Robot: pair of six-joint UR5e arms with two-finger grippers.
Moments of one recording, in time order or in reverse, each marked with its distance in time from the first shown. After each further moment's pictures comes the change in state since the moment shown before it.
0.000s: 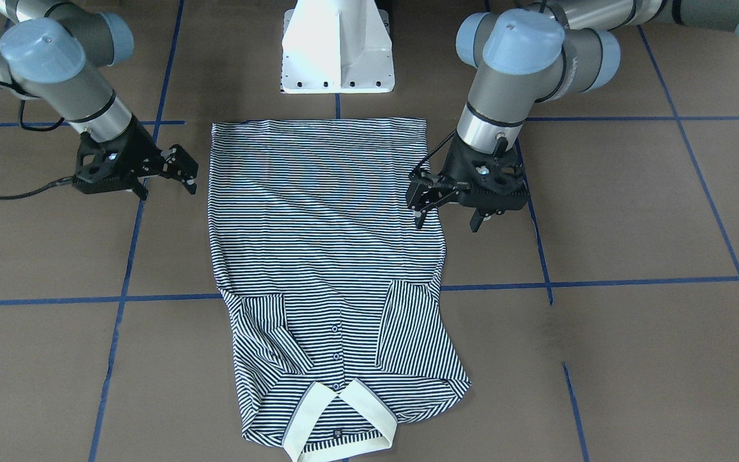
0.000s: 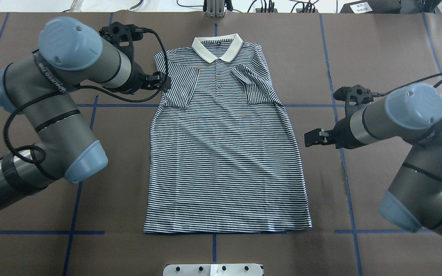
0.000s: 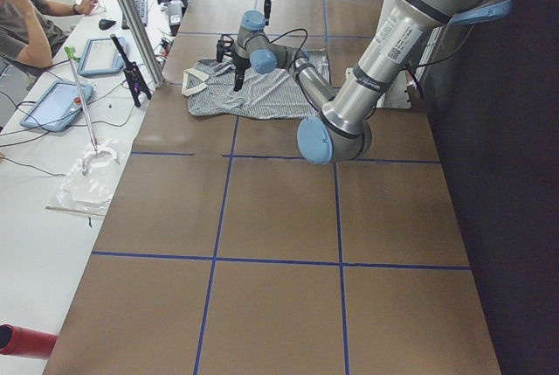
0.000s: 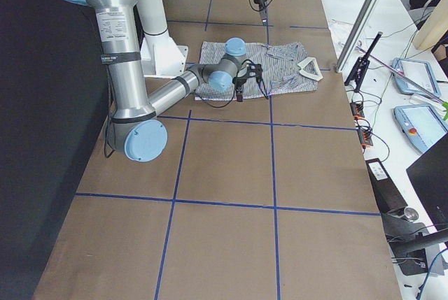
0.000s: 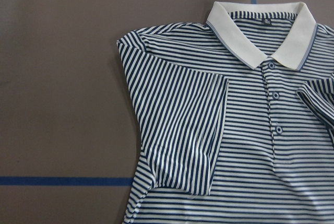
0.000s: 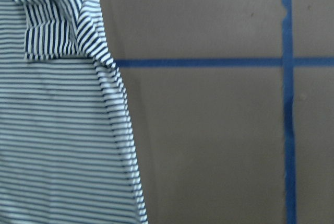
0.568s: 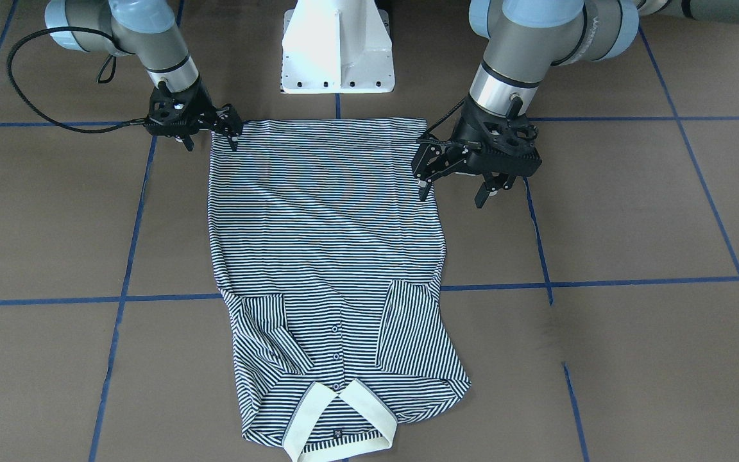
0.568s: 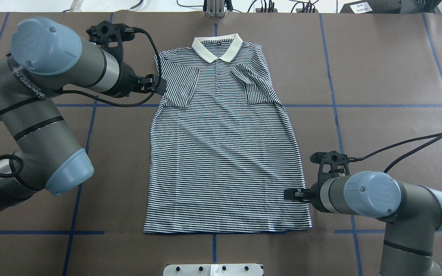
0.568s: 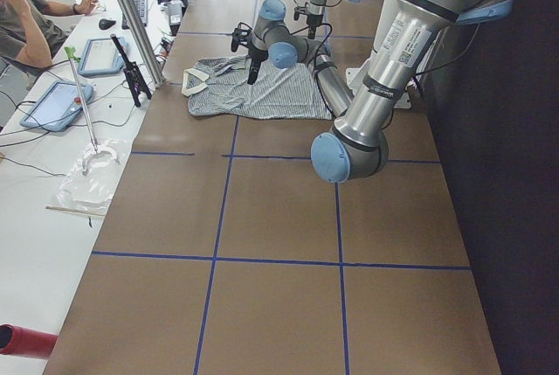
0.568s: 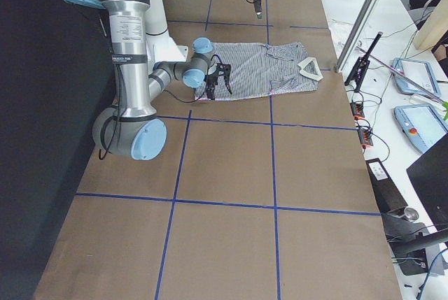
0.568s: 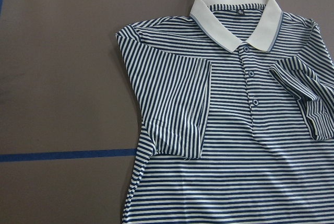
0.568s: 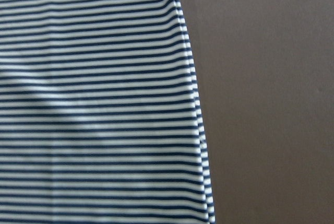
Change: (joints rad) left arm 0.002 0.022 -0.067 0.010 -0.004 0.004; right arm -0.323 -0.041 0.069 -0.087 -0.272 0.235
